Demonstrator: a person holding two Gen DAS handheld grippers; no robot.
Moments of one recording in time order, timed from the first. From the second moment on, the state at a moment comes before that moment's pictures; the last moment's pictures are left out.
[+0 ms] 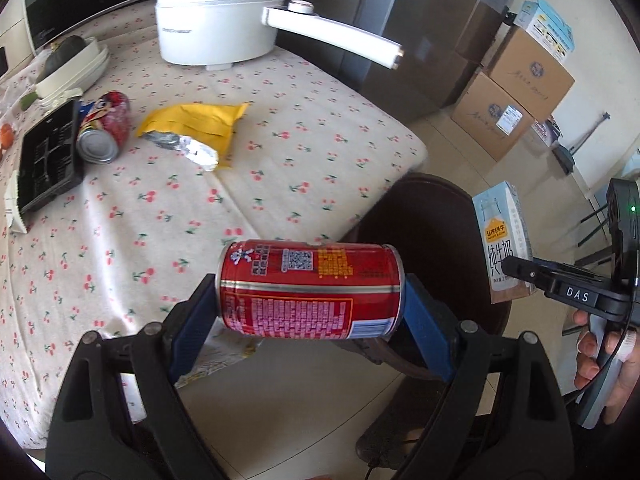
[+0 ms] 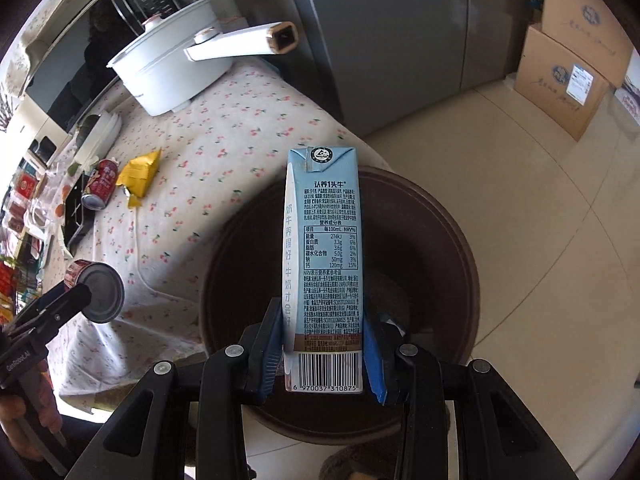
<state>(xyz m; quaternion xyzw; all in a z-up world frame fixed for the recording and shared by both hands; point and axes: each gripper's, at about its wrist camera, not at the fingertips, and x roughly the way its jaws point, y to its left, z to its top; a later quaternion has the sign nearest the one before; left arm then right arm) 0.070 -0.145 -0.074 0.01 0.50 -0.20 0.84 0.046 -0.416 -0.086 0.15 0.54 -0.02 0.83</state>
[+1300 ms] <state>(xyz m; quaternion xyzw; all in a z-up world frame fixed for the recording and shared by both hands) 0.038 -0.155 -0.082 0.02 0.47 -0.17 0.87 0.043 -0.432 -0.087 0.16 0.56 -0.06 0.81</state>
